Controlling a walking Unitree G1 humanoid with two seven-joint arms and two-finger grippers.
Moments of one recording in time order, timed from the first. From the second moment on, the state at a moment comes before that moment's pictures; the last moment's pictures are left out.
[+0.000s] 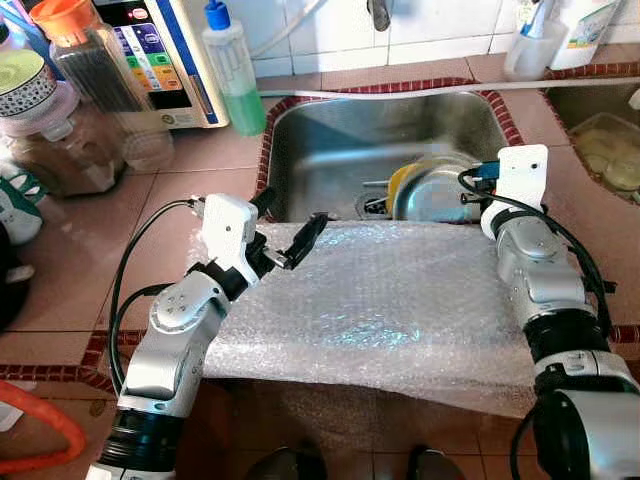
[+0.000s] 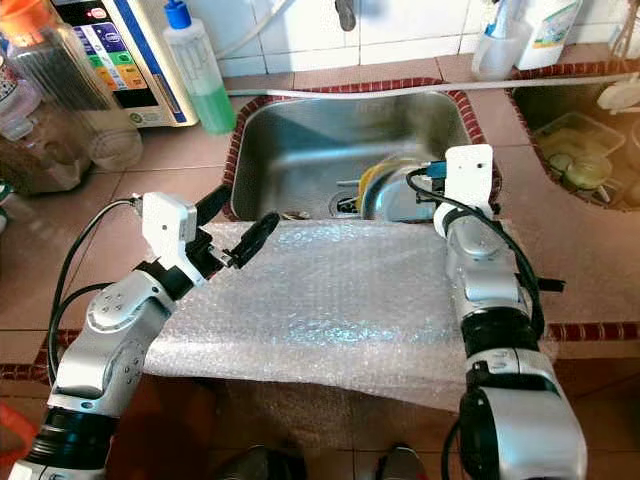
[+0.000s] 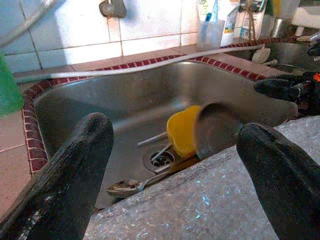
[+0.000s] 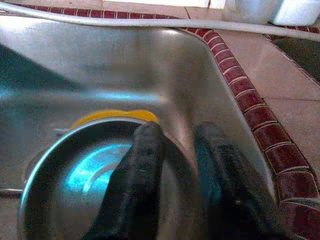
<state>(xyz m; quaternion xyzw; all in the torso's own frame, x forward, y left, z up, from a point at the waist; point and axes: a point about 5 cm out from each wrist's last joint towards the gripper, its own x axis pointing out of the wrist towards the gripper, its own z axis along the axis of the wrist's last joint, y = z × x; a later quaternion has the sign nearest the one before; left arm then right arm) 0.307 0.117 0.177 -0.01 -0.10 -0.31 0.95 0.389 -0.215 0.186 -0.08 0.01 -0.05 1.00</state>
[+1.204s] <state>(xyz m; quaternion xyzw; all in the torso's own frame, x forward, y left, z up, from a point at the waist) 0.316 0.137 0.198 -0.02 -0.15 -0.21 0.97 0.370 -0.186 0.213 -0.06 -0.11 -0.01 0.99</state>
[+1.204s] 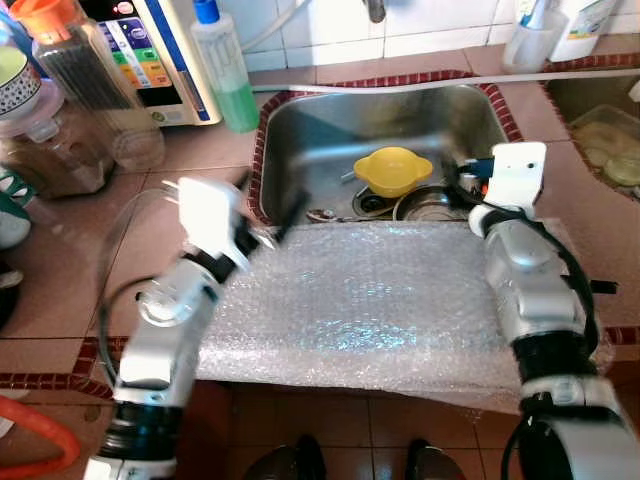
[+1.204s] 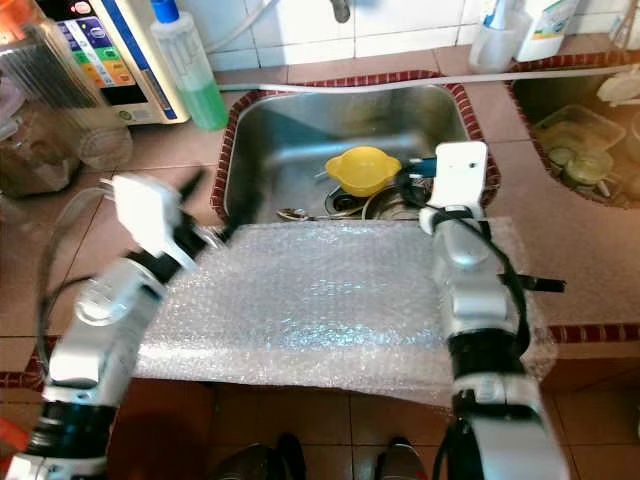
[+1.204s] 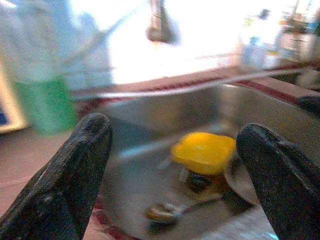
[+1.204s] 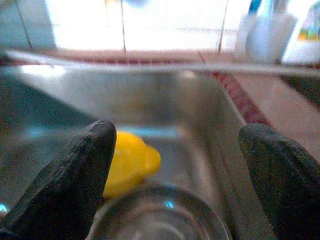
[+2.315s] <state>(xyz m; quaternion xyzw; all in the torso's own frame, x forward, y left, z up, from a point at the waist) 0.280 0.160 0.188 -0.05 -0.13 0.02 0.99 0.303 -0.120 0.222 -0.11 -0.22 0.09 0.96</state>
